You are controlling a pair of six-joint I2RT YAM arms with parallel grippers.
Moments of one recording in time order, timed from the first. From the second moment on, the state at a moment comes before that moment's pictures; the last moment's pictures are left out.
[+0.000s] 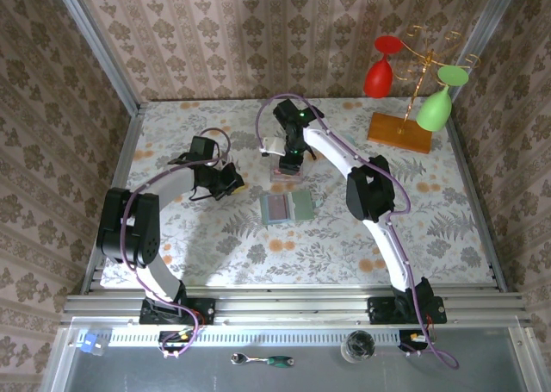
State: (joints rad) left arm -0.28 1.68 1.02 -0.41 0.53 -0.71; right arm 0.51 2.46 2.33 -1.16 -0.11 -0.89
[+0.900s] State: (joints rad) left arm -0.27 1.68 1.01 -0.41 0.55 -0.71; right arm 0.52 2.37 2.16 -0.93 0.01 -0.89
